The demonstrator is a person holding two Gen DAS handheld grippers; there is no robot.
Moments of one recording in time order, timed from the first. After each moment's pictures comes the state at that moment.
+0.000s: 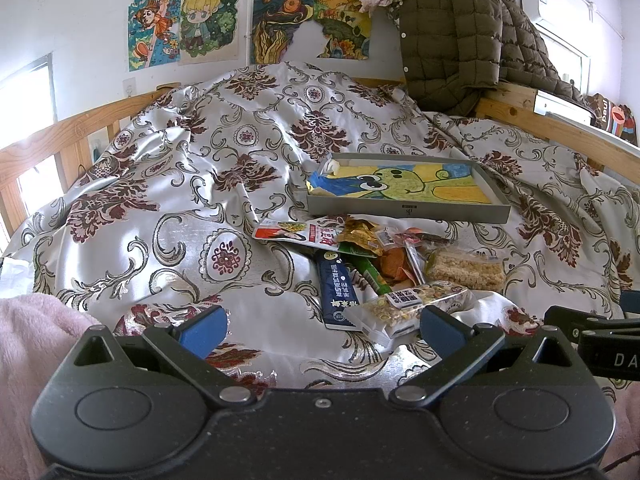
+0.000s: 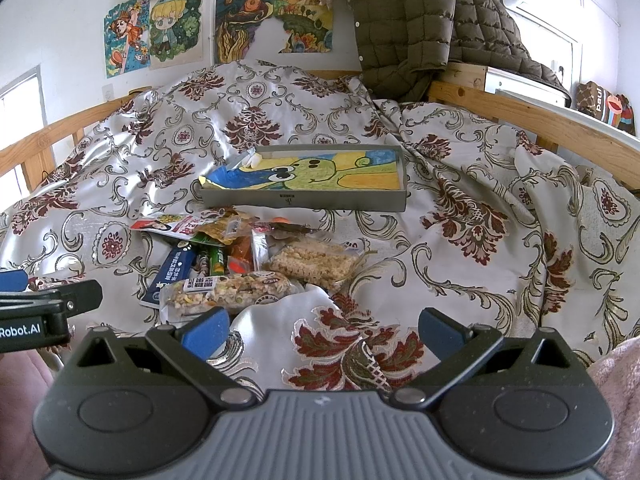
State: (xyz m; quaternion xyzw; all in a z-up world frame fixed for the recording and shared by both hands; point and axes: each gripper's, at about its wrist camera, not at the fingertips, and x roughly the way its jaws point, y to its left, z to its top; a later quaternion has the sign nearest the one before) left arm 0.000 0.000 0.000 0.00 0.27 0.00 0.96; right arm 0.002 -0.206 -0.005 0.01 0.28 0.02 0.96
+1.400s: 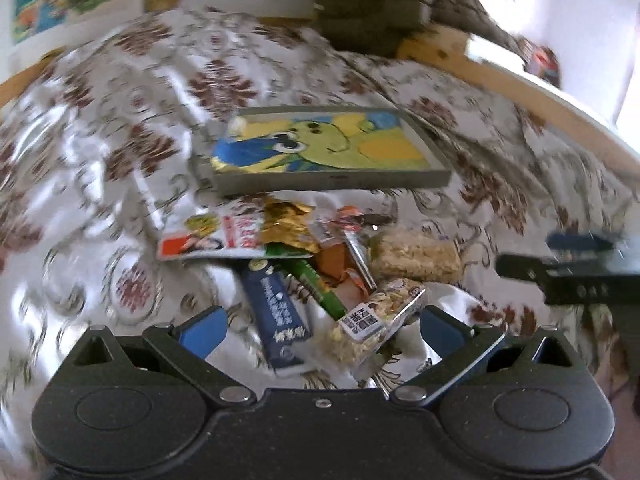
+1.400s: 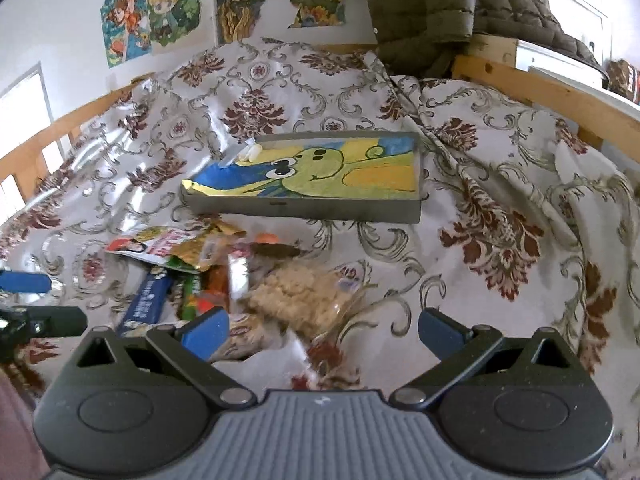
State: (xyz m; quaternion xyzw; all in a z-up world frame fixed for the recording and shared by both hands) left arm 0.109 0.008 0.010 0.02 0.37 -0.17 0.91; right arm 0.104 -0.244 -0.004 0.01 0.32 0.06 0.94
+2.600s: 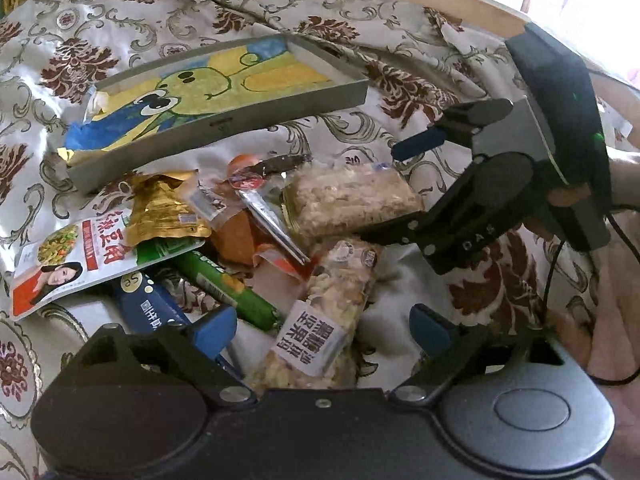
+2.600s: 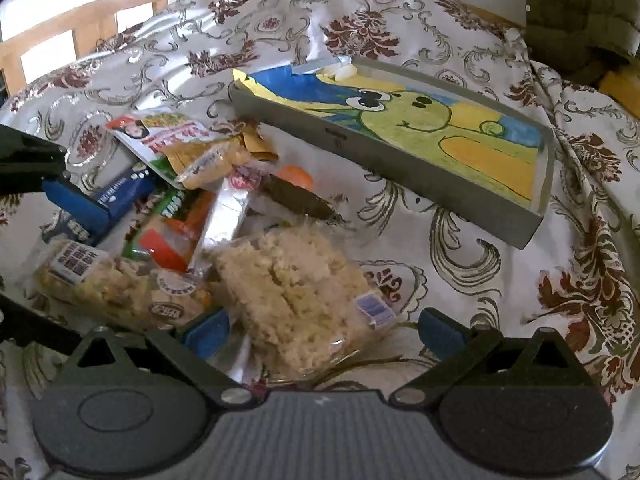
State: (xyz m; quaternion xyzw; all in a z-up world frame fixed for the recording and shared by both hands) left arm 0.172 -0.041 -0.059 0.10 0.42 -0.33 0.84; right arm 0.211 -0.233 -0.074 -0.15 0.38 0.22 0.89
